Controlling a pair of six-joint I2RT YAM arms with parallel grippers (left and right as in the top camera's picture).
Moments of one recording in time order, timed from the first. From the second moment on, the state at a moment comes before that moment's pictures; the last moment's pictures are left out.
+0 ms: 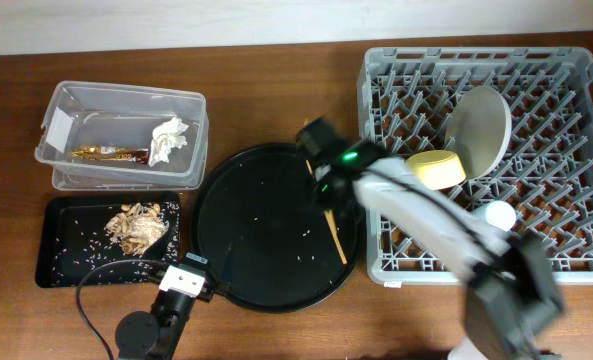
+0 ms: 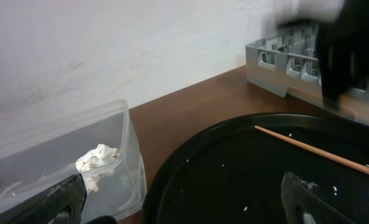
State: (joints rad) left arm -0.13 0.01 0.01 -0.06 0.20 0.25; right arm 0.55 1.76 1.41 -0.92 0.01 0.39
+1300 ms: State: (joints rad) left arm -0.13 0.01 0.01 -0.06 0.20 0.25; right arm 0.24 1.63 1.37 -0.84 0.16 0.35
